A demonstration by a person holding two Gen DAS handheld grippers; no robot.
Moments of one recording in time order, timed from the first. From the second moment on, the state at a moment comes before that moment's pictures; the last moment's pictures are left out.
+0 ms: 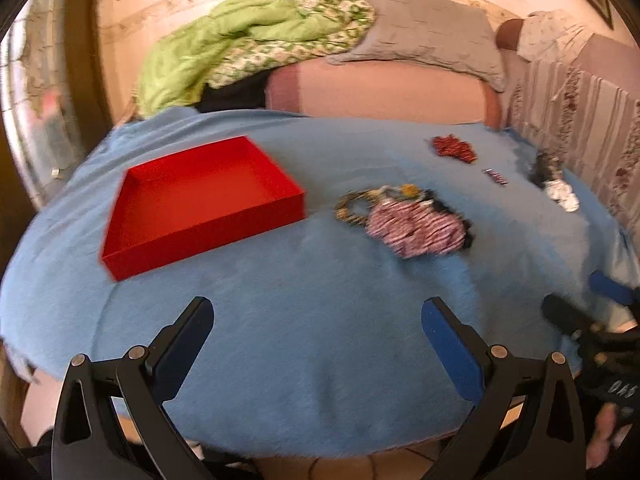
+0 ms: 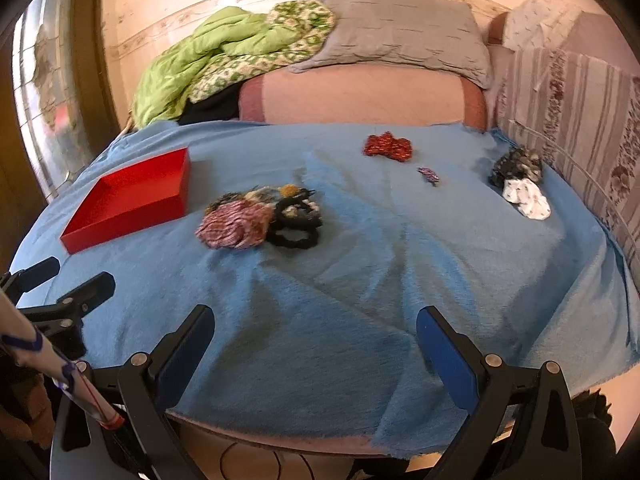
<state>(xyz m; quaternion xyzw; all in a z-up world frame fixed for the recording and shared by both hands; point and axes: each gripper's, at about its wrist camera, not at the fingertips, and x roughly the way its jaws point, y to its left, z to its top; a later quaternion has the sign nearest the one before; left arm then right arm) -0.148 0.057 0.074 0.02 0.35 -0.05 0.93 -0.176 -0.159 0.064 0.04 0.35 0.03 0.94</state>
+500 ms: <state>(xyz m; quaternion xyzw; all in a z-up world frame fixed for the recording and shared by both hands) -0.026 0.003 0.040 -0.07 0.47 -0.18 0.86 -0.167 -0.191 0.059 0.11 0.36 0.00 0.93</state>
